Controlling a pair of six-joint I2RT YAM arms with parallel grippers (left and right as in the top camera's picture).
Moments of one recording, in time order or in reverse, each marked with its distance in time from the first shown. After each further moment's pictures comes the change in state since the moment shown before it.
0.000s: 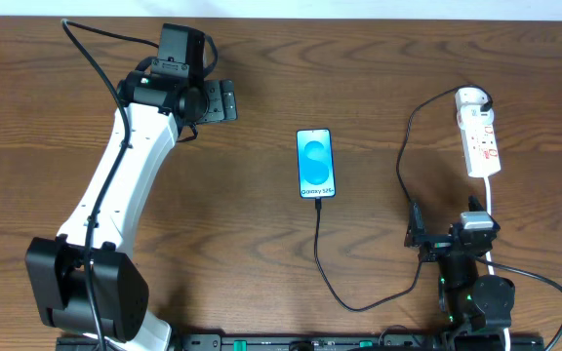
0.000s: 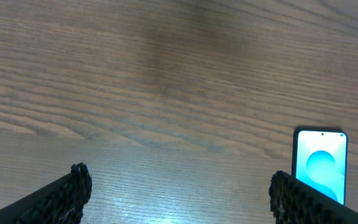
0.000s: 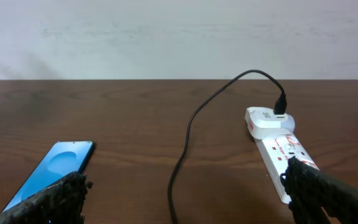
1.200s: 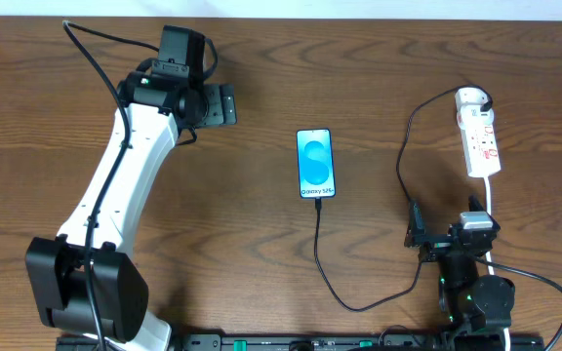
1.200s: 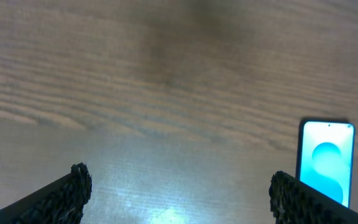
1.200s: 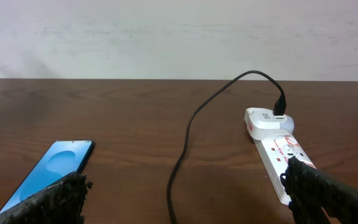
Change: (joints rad) left arm 0.000 0.000 -0.007 -0.036 0.000 0.000; right arm 0.000 0.000 0.000 0.000 0.000 -0.008
